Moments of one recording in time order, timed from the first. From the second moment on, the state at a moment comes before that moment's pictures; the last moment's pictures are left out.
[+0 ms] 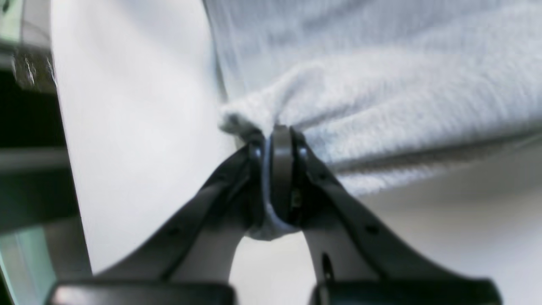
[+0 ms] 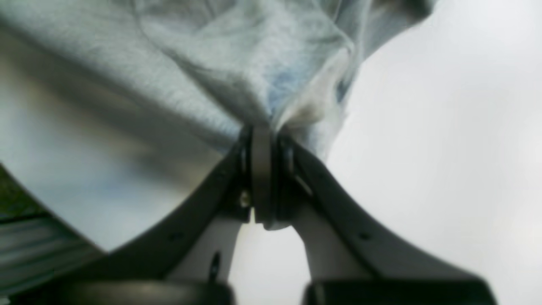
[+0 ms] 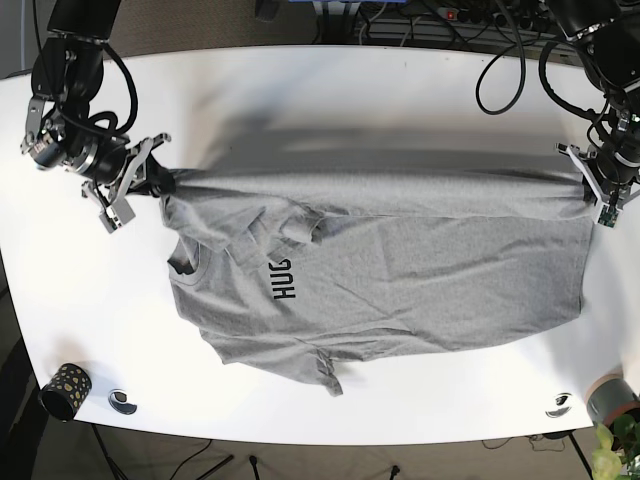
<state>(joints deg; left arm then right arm) 9.7 -17.6 -34.3 103.3 -6.7 -40.3 51.4 -10.1 24.9 21.7 100.4 46.6 38.6 -65.8</state>
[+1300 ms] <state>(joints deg) 15.3 -18.0 -37.9 103.2 -13.2 -40.3 51.2 -14.7 18.8 26.2 104.9 42.5 38.2 -65.2</state>
